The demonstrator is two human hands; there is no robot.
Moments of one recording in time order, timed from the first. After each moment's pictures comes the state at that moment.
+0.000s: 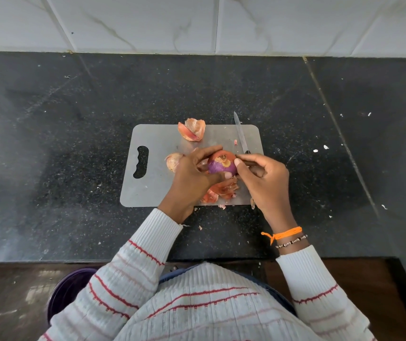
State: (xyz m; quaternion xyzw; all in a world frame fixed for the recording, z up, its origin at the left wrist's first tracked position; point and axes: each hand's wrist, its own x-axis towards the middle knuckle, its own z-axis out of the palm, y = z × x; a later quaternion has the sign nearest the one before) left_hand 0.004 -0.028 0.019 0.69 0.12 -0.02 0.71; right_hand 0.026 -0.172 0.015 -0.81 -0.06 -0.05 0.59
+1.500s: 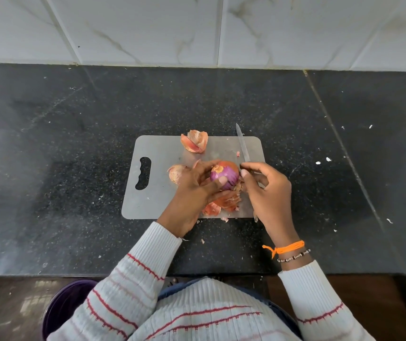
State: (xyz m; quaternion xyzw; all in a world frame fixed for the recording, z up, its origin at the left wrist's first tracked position) left_hand 0.005 -0.024 0.013 0.54 0.13 -0.09 0.83; right_hand 0.031 -0.170 0.013 -0.84 -0.06 -0.09 0.53
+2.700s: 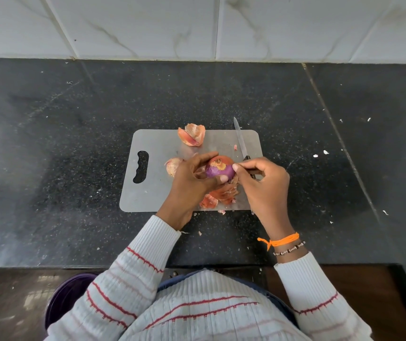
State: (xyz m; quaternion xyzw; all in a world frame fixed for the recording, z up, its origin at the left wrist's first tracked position) left_hand 0.003 -0.026 0.016 0.64 0.12 -0.03 0.76; right_hand 0.026 -0.167 0.017 -0.84 -0.08 -0.14 0.52
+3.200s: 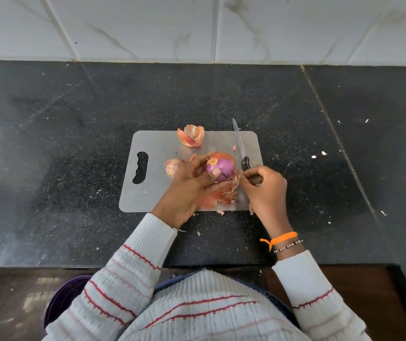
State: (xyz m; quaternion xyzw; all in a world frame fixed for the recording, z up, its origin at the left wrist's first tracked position) left_hand 0.002 -0.026 0.021 0.44 0.13 -0.10 0.88; right_hand 0.033 -0.180 -0.005 -0.87 -0.04 -0.08 0.49
